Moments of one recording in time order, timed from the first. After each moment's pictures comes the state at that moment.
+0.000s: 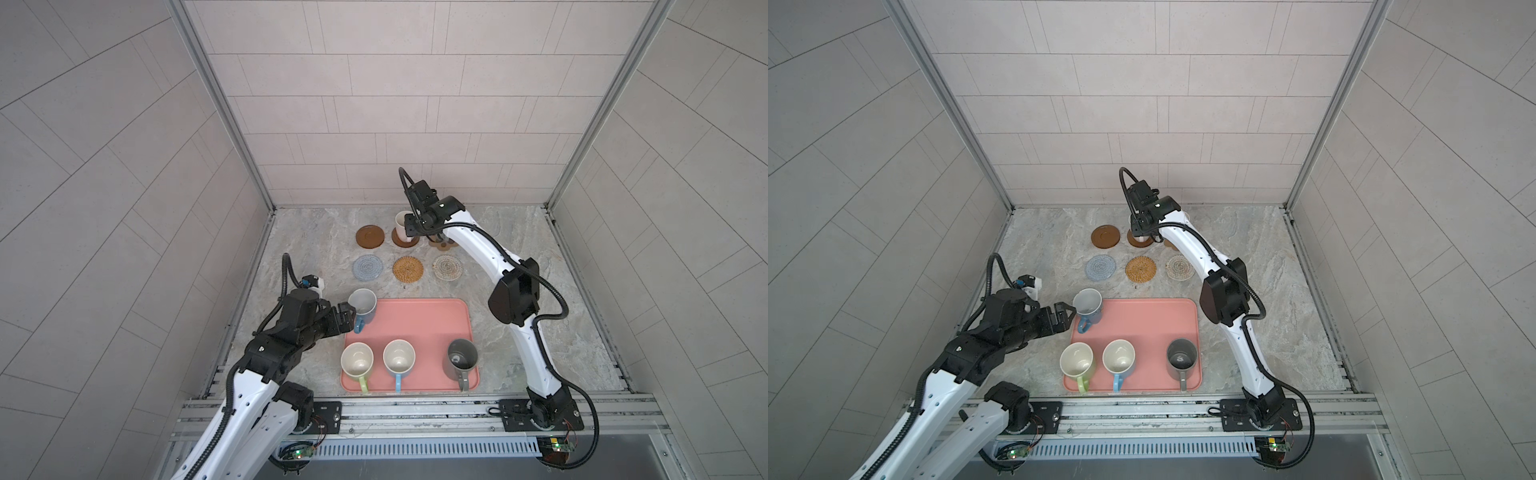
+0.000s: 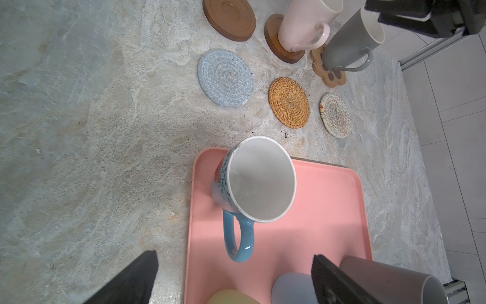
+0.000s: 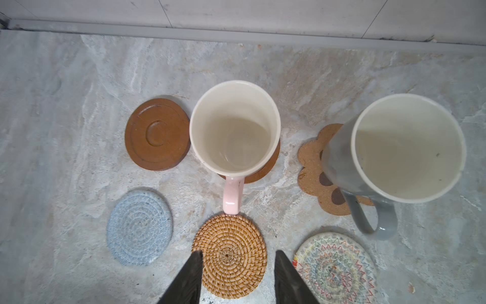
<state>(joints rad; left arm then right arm) -0.34 0.64 0.64 -0.77 0.08 -0.54 0.53 2.28 2.34 -1.00 0.14 0.42</state>
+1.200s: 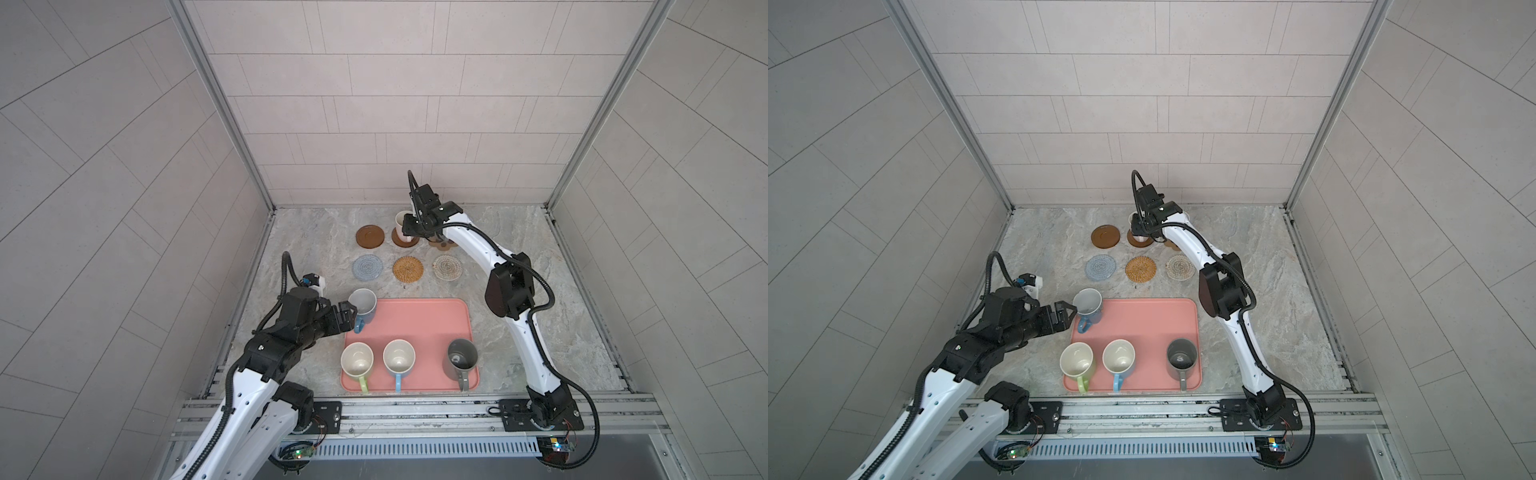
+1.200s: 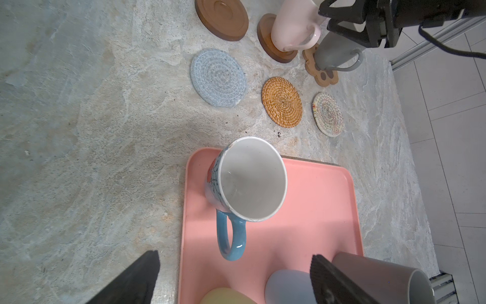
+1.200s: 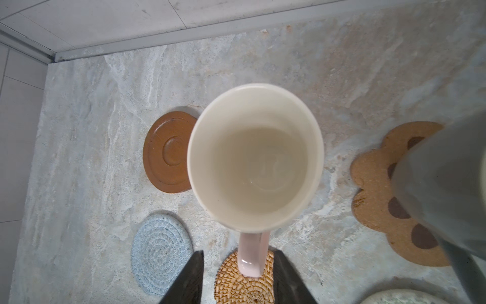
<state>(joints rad) -0.34 0.63 0.65 -0.77 0.10 -0.55 0.48 2.40 2.33 -0.81 -0.06 0.52</state>
